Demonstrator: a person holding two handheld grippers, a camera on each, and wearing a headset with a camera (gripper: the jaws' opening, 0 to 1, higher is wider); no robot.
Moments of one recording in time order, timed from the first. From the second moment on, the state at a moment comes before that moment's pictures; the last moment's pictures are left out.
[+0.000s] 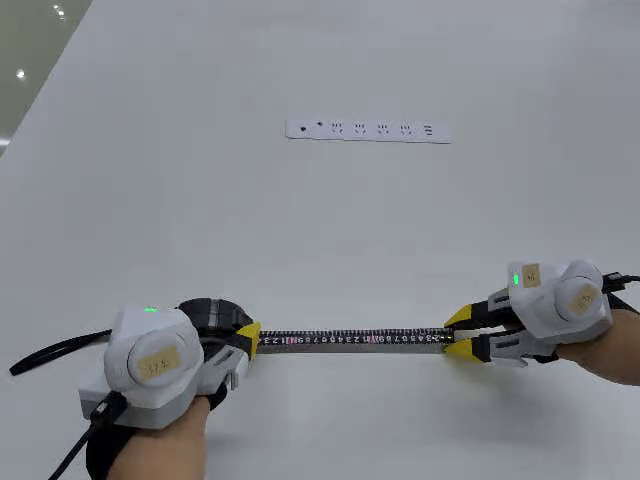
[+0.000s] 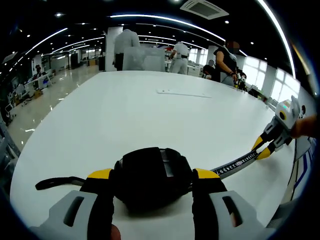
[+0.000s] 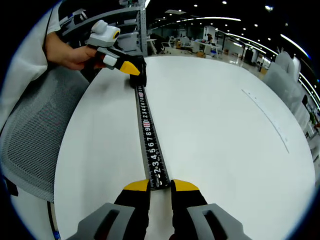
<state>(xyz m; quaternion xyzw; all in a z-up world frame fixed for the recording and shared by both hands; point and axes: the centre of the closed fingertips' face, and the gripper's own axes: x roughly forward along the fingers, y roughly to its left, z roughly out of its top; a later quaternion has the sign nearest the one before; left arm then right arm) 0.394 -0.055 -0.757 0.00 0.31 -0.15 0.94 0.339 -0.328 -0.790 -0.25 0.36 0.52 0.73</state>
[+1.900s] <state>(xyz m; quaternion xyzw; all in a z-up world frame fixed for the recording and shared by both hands) 0.394 -0.052 -0.759 -0.03 0.33 -0.16 0.93 0.353 -0.248 -0.786 -0.22 0.33 0.55 0.74</state>
